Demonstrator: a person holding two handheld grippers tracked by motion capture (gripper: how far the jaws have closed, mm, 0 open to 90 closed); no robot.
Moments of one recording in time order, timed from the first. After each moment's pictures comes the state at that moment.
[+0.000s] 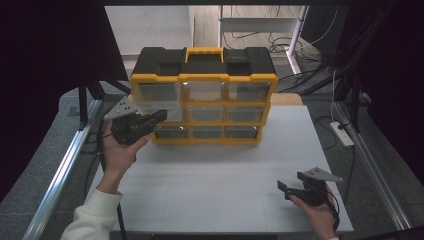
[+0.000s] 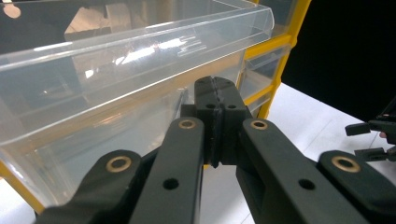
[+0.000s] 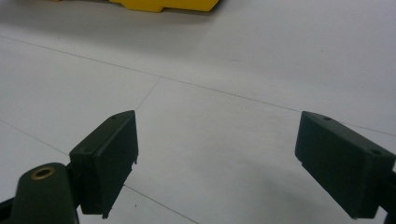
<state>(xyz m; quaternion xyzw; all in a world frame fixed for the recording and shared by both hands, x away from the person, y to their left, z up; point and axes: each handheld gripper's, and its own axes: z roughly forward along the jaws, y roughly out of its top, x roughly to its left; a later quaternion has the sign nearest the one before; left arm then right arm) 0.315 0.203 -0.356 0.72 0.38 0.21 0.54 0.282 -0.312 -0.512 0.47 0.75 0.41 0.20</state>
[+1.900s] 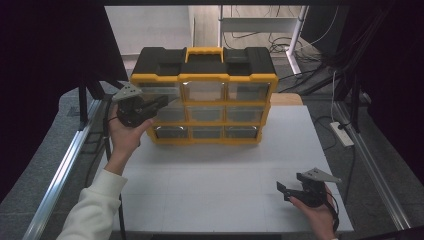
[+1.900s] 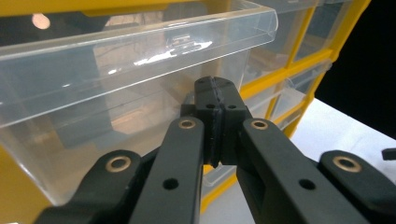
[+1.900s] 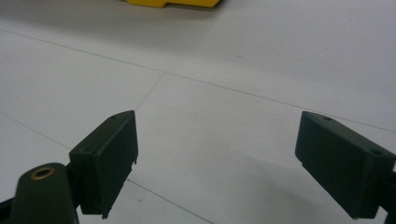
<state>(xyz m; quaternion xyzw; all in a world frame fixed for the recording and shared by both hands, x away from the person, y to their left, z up) 0.360 0.204 -0.351 0.71 0.40 0.22 0.53 0.279 -0.310 -0.513 0.47 0.76 0.41 0.20</state>
